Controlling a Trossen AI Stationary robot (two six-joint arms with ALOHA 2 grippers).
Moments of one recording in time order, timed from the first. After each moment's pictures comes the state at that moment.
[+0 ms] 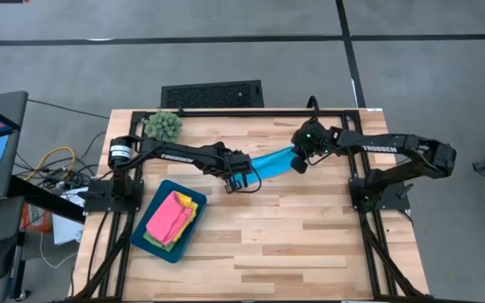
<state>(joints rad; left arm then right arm) 0.09 1.93 1.39 -0.79 -0.36 -0.27 -0.51 1.30 0.62 -0.26 -0.03 -0.11</state>
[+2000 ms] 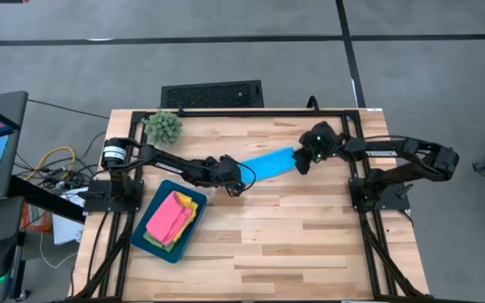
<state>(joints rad) 0.06 1.88 1.00 -0.17 -0.38 -0.72 -0.61 1.27 0.40 0.06 -0.24 0.06</state>
